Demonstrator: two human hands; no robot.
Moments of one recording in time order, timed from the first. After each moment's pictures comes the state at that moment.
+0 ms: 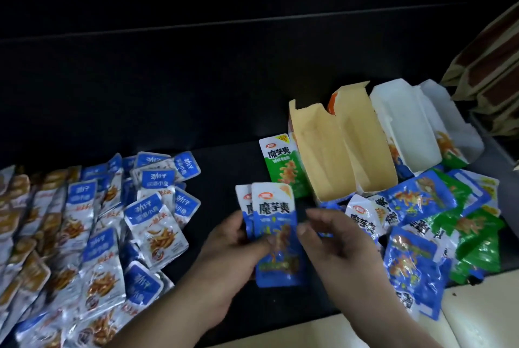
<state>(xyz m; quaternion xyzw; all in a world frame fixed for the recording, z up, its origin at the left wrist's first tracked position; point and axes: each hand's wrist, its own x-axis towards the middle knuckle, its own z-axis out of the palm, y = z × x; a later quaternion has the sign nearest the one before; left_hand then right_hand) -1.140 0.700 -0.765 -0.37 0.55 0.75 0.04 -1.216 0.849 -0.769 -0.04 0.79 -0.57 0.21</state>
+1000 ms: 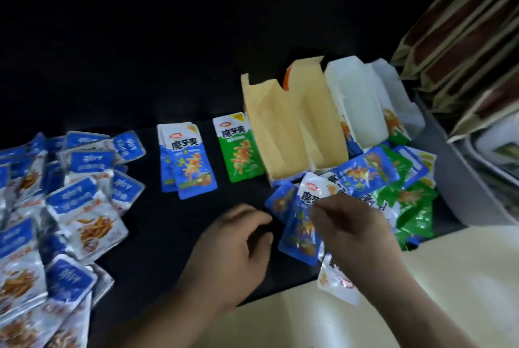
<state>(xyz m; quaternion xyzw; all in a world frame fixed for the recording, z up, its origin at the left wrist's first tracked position) -1.154 0.747 -0.818 -0.12 0.89 0.42 -0.08 -1.256 0.922 -0.772 -0.05 0.90 -0.41 0.15</state>
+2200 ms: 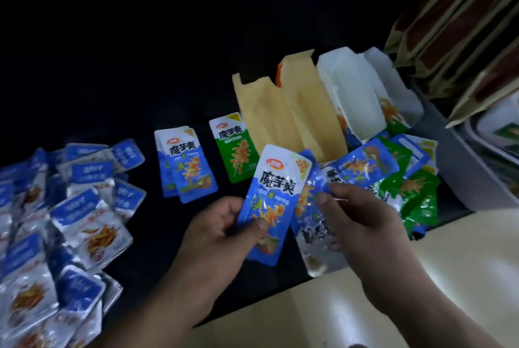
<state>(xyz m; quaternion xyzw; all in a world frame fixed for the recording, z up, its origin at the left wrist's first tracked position) -1.159 0.747 -0.778 -0.30 0.63 0.71 0.00 -1.244 0.917 -0.750 0.05 0.77 -0.61 0.19</state>
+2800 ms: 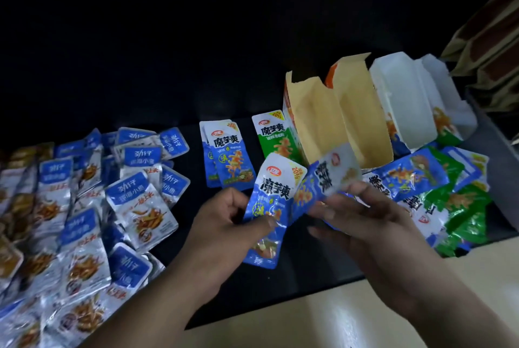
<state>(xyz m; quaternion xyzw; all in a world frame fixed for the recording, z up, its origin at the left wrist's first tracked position) -1.135 0.693 -0.790 -0.35 0.62 0.70 -0.02 -1.236 0.874 -0.753 0.07 0.61 -0.72 0.33</state>
